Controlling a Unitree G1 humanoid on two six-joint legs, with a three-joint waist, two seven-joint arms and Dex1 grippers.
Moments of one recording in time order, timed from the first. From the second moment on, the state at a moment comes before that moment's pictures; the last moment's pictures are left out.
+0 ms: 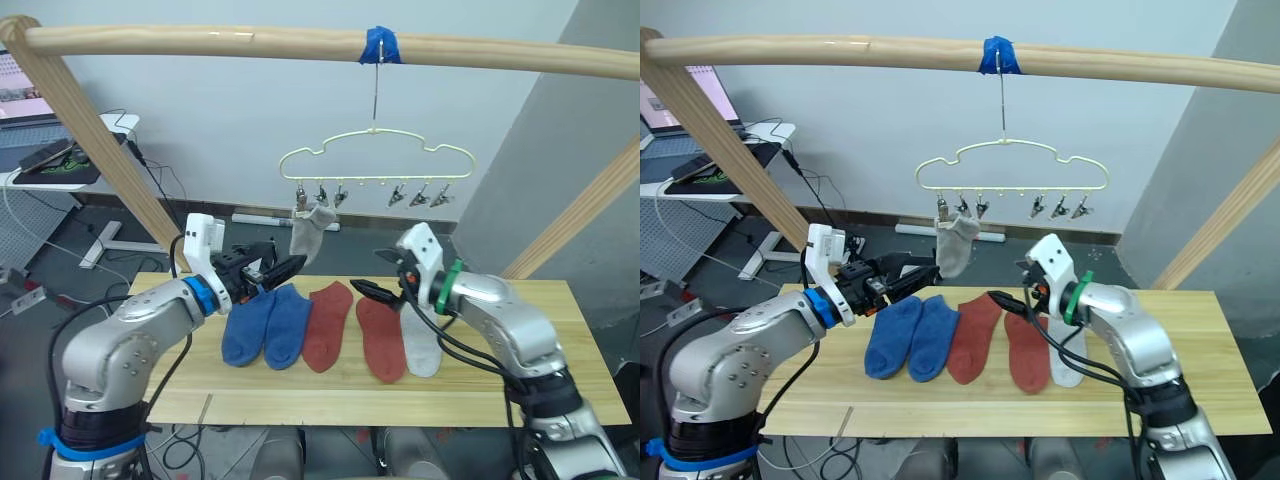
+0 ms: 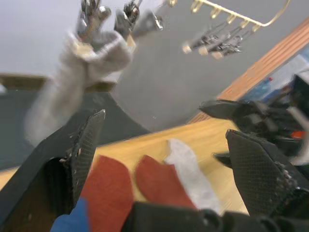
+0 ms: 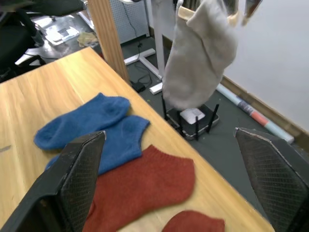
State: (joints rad) left arm -0.20 0.55 0.15 -0.42 -0.75 0.79 -0.46; right arm -0.36 -0.42 0.12 -0.32 0.33 0.73 0.68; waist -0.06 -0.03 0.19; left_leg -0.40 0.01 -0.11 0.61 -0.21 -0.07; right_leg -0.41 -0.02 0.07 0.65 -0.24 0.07
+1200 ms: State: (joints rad) left arm -0.57 0.15 0.00 0.37 -0.24 0.02 -0.42; right arm -0.37 -0.42 0.04 -0.47 0.45 0.81 0.55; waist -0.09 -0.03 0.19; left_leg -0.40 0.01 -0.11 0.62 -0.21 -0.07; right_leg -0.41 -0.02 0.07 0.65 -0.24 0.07
